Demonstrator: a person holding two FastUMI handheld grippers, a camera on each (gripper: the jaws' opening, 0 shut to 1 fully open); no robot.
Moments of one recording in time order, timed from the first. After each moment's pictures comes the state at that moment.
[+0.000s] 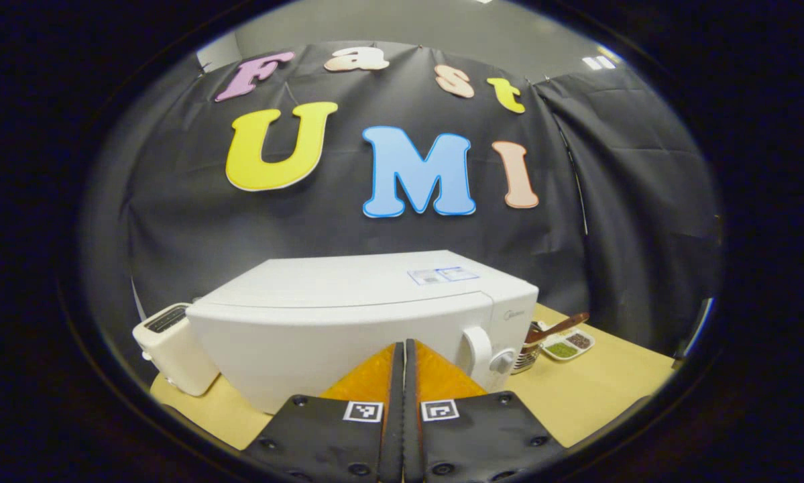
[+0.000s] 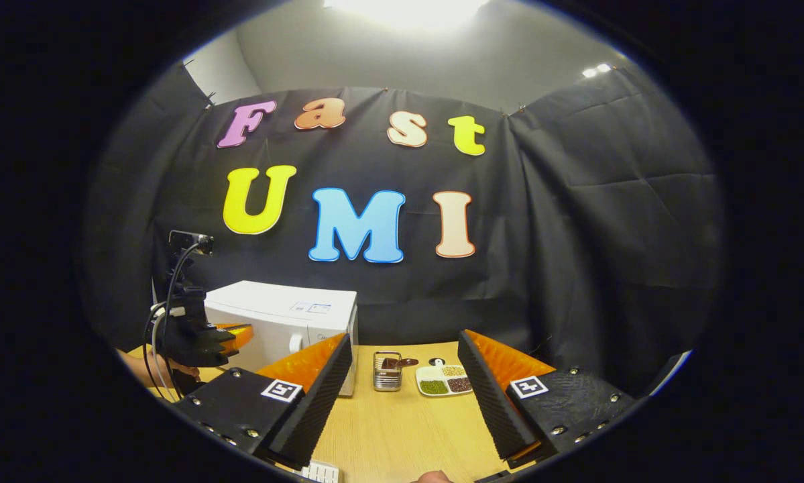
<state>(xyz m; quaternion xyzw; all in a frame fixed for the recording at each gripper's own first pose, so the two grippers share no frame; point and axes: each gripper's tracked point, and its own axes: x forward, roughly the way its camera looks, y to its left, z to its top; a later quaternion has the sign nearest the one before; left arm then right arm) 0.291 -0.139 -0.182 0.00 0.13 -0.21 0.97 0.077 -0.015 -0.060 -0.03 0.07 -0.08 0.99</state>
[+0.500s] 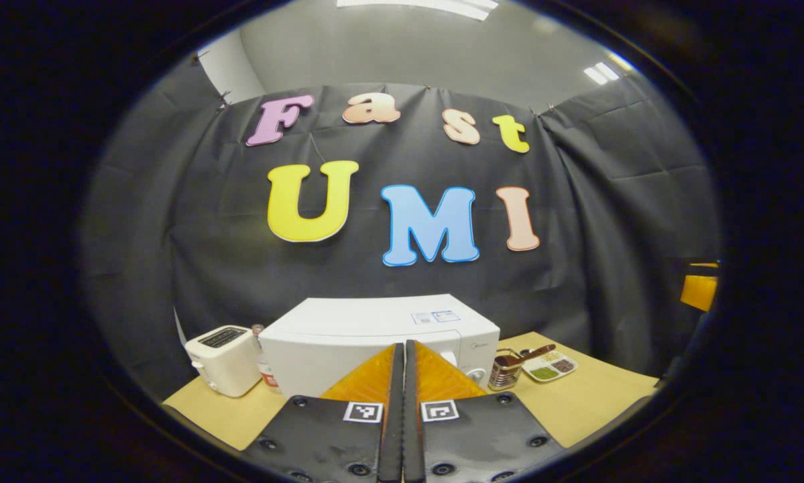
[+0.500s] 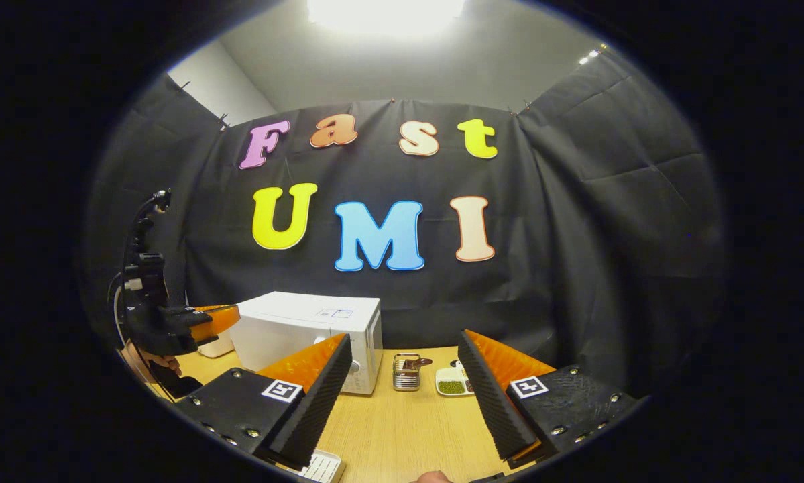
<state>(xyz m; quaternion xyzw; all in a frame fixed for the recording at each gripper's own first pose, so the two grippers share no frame) 0.188 -0.108 -0.083 -0.01 0.06 -0.15 0.99 0.041 -0.034 -0.050 0.01 0.05 -0.01 1.00</state>
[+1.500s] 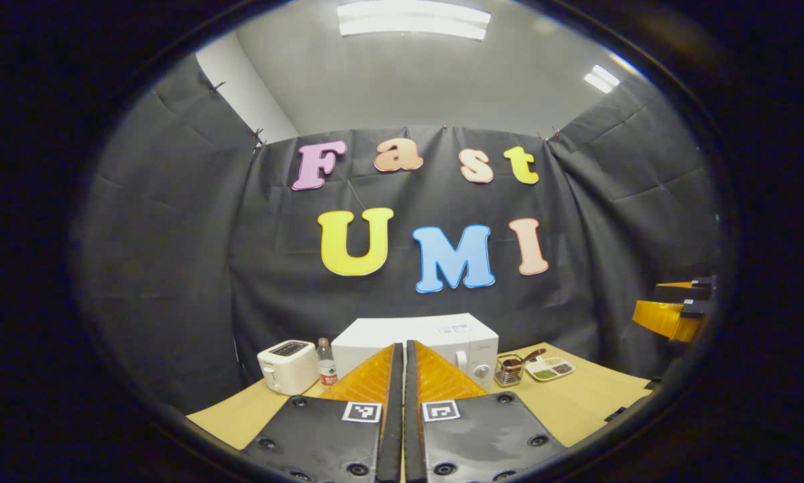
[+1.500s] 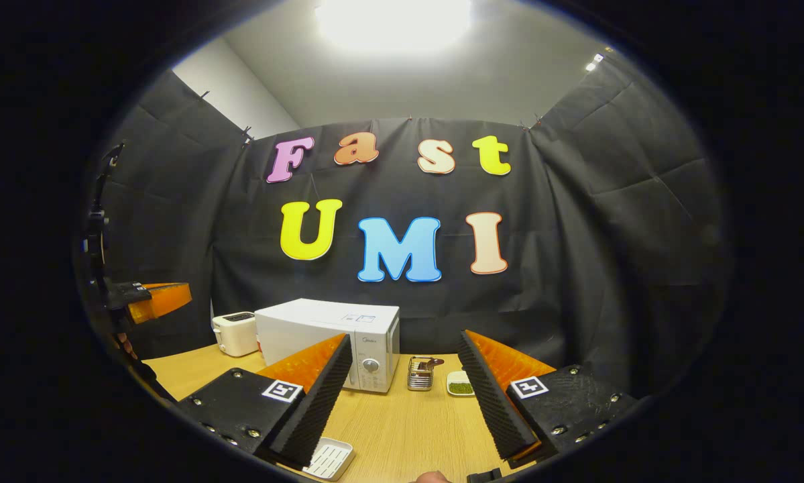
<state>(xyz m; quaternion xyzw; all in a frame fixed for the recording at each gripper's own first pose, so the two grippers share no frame) 0.035 -0.036 0.004 0.00 0.00 -0.08 1.00 -0.012 -0.017 -0.035 0.00 0.02 0.02 1.00</state>
